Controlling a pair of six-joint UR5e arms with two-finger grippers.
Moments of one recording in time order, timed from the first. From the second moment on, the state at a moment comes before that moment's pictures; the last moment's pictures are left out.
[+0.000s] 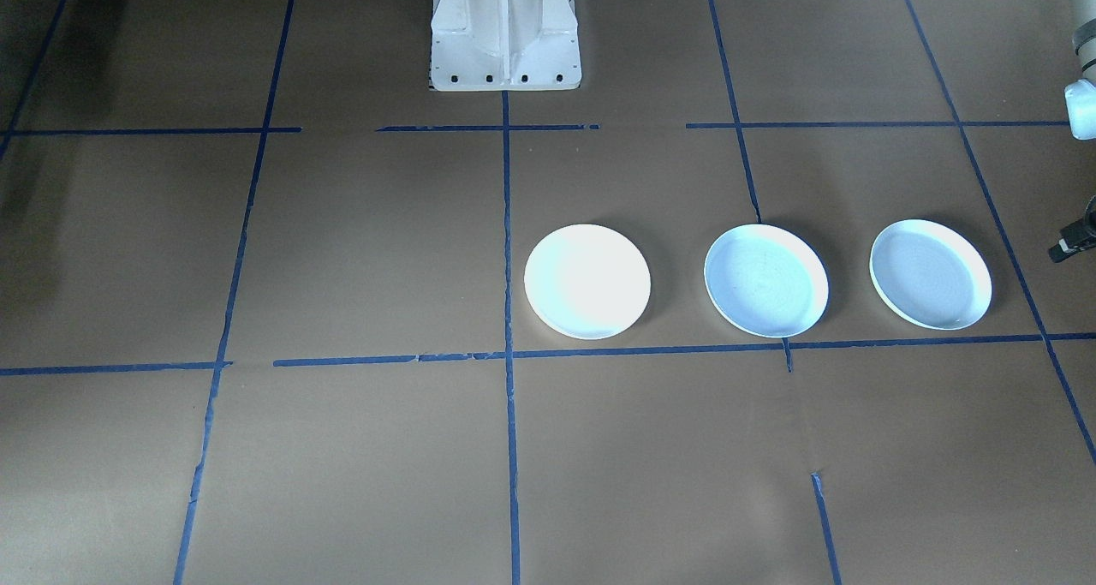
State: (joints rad) left arm -1.38 -1.64 -1.31 -2.05 -2.40 -0.32; right arm 1.41 -1.65 1.57 -1.44 2.31 0.21
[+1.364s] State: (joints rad) left arm -1.21 -1.73 -1.17 -2.08 -2.46 -0.33; right arm 1.41 -1.65 1.57 -1.44 2.31 0.21
